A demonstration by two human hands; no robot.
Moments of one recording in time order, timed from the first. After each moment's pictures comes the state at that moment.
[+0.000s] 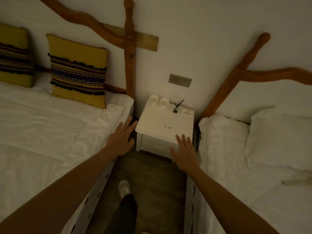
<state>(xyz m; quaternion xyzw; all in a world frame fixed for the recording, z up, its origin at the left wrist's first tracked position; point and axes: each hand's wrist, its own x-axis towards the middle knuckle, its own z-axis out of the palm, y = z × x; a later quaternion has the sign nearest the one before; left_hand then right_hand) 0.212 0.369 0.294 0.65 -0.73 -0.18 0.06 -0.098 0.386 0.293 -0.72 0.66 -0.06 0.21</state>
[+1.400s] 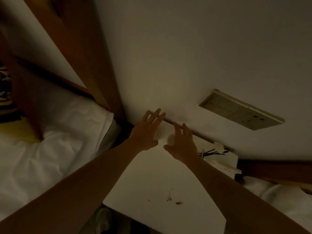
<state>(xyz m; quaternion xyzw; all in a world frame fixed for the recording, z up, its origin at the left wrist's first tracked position) 0.144 -0.180 0.017 0.64 -0.72 -0.27 0.01 -0.031 -0.190 0.013 -0.71 0.64 0.10 0.28</state>
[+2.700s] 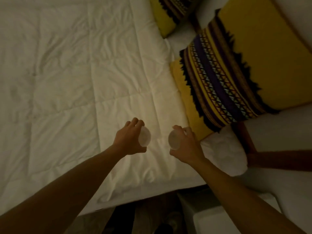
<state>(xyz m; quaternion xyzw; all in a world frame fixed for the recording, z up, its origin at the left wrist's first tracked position) 0.539 0.224 0.101 0.93 -0.27 -0.21 0.12 0.430 0.008 0.097 -0.93 0.19 0.18 0.28</state>
